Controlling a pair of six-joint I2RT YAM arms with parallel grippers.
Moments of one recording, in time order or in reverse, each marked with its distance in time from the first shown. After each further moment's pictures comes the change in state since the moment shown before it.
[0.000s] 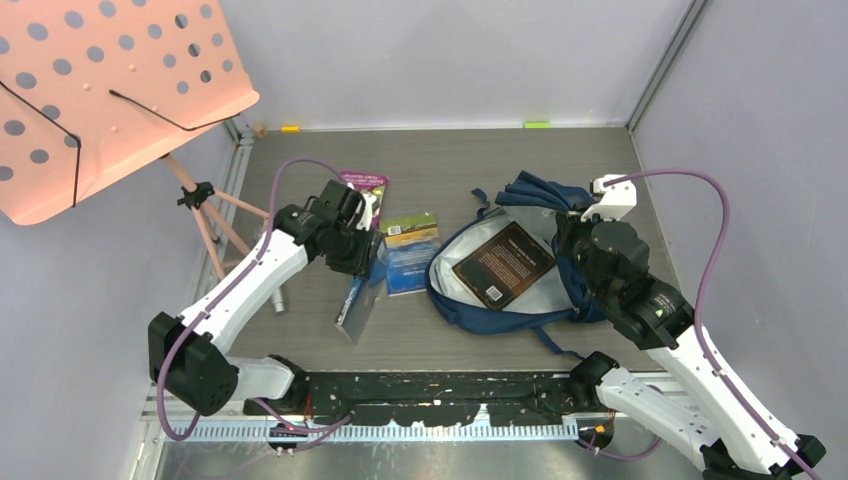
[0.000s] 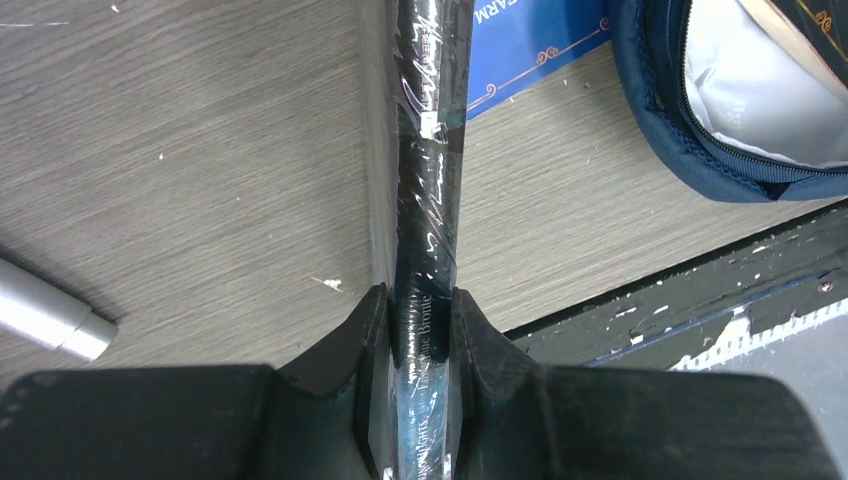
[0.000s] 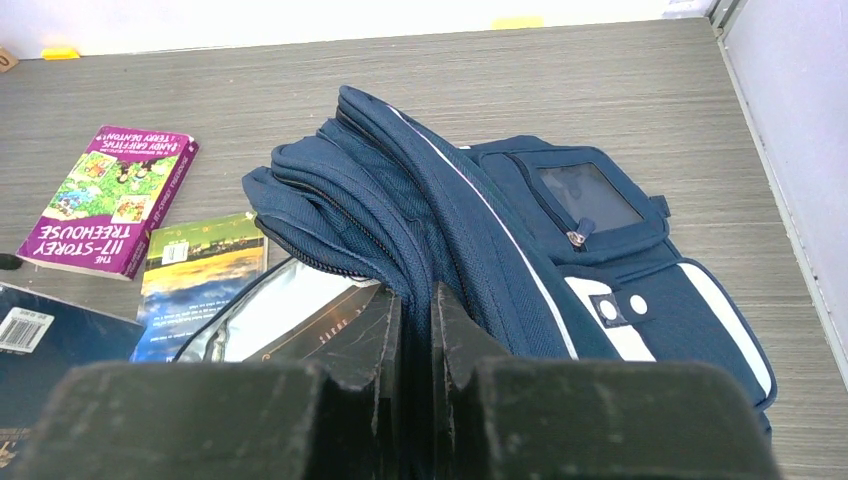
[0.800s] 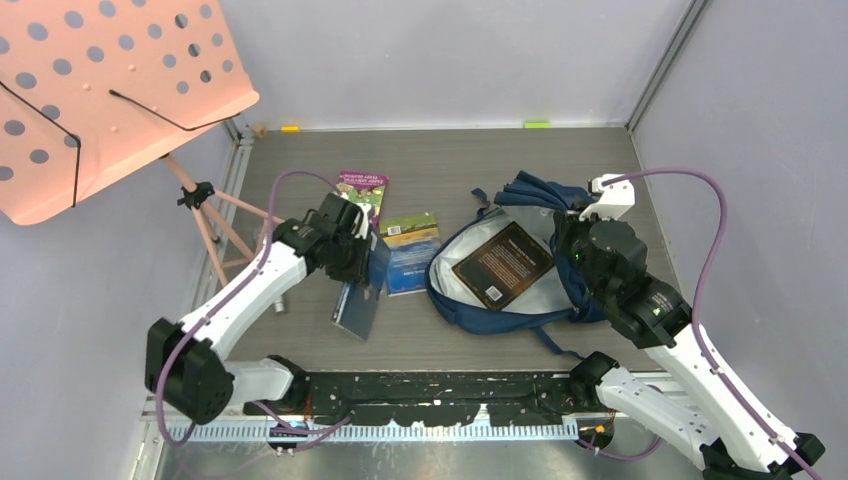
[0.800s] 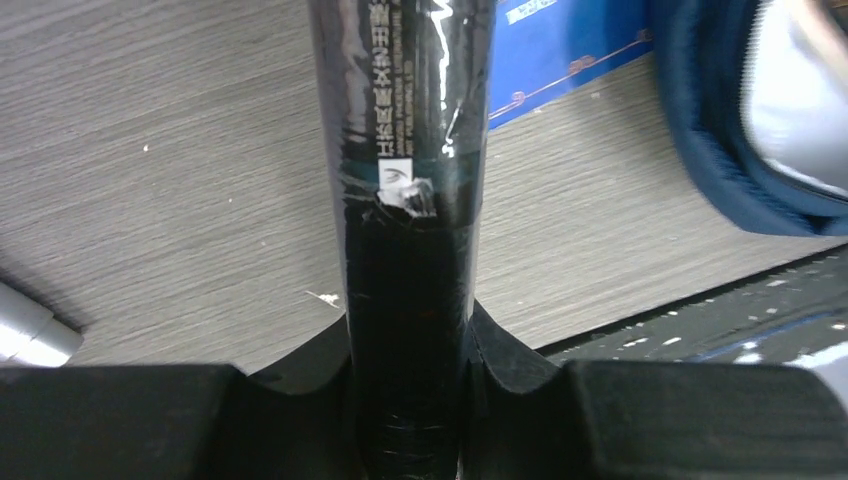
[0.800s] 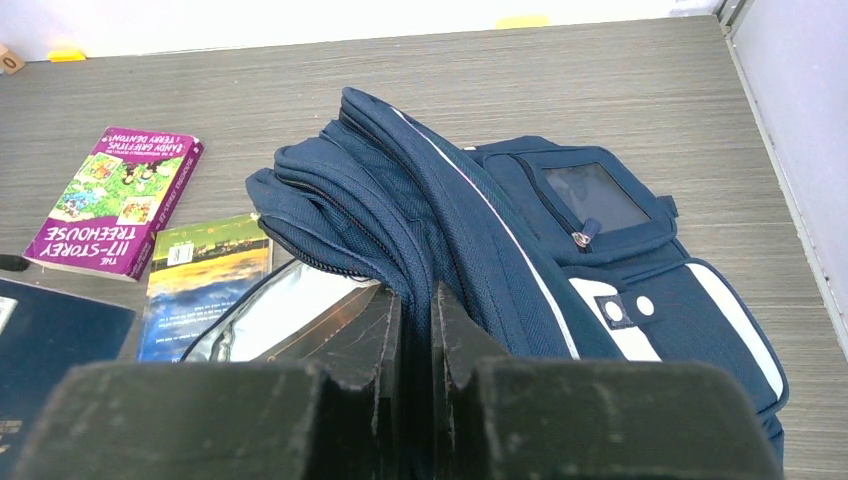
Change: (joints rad) left arm 0.001 -0.026 -0.150 0.126 -0.033 -0.060; right arm 0.000 0.006 -0.008 0.015 -0.005 0.011
